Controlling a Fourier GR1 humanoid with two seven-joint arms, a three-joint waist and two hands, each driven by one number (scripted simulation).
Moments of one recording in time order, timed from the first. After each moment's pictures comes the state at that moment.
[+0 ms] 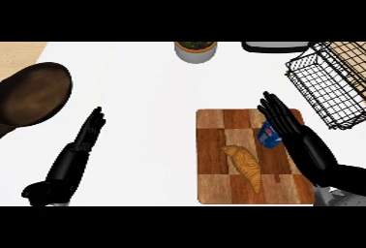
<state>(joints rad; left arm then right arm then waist) 0.03 0.44 -0.35 -1.67 0.21 0.24 -0.12 -0.11 -0.46 0.33 -1.69 -0.40 0.02 -0.15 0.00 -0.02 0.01</state>
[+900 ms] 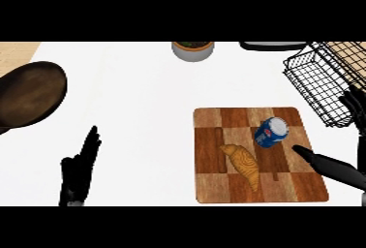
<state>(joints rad) 0.06 0.30 -0.28 -1.39 0.19 0.38 -0.01 0.05 -0.44 0.03 -1.81 -0.17 -0.33 -0.23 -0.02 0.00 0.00</state>
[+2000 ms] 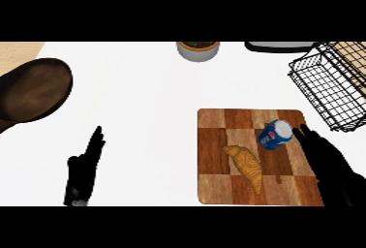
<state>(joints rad) 0.05 0.27 -0.28 -1.36 0.16 0.36 -0.01 0.08 -0.72 0.51 -2.23 0.71 -0.10 0.80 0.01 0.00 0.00</state>
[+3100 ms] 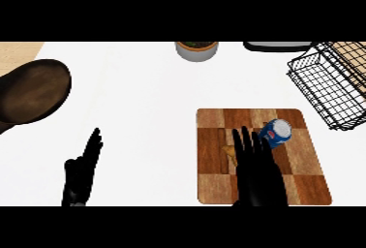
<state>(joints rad) 0.08 0.23 -0.23 -1.38 0.11 0.32 -0.01 -0.10 -0.25 0.72 -1.90 1.10 0.21 1.00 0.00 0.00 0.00</state>
